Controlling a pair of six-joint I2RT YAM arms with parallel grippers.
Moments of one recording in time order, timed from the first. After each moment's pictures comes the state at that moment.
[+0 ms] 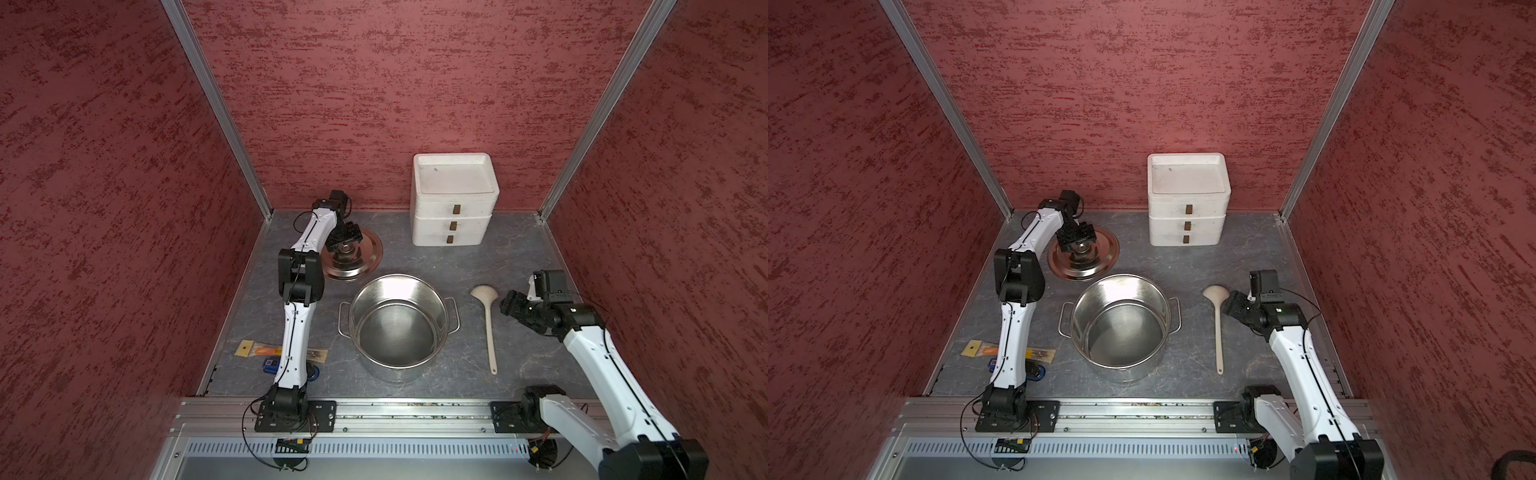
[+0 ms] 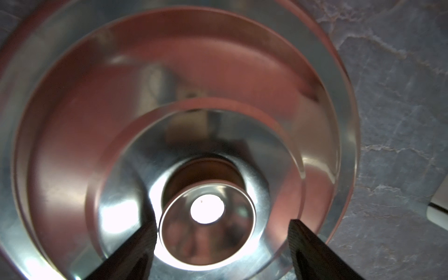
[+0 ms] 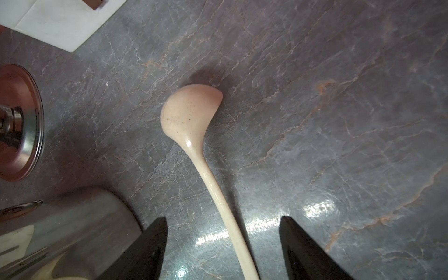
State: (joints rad) left arm -0.12 2.51 2.35 -1.15 0.09 -0.50; right arm 0.04 0.96 0.77 -0.85 -0.10 0.53
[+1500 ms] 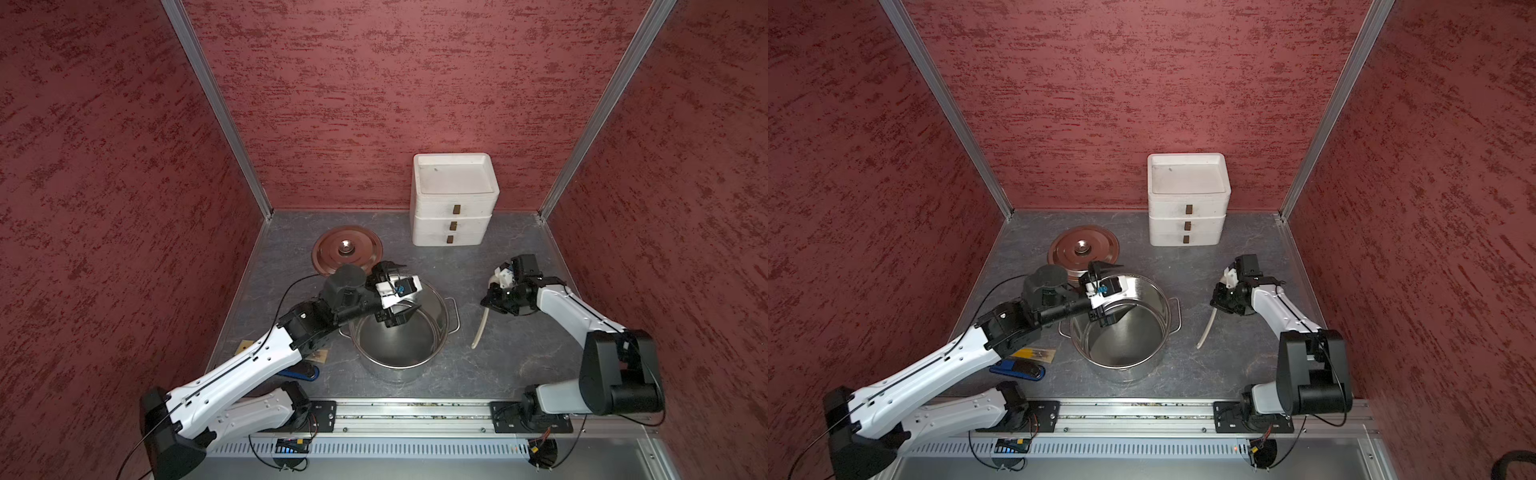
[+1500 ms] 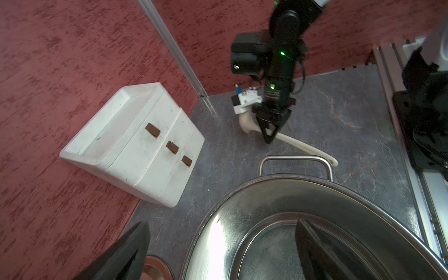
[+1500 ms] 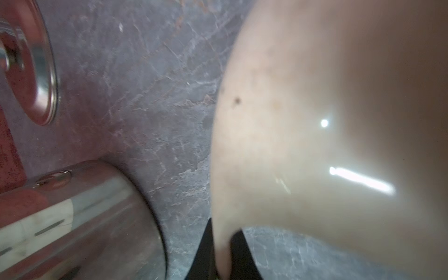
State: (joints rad) left arm -0.90 1.03 0.93 -0.25 0.15 0.60; right arm 0.02 1.39 0.91 -0.68 -0.41 0.35
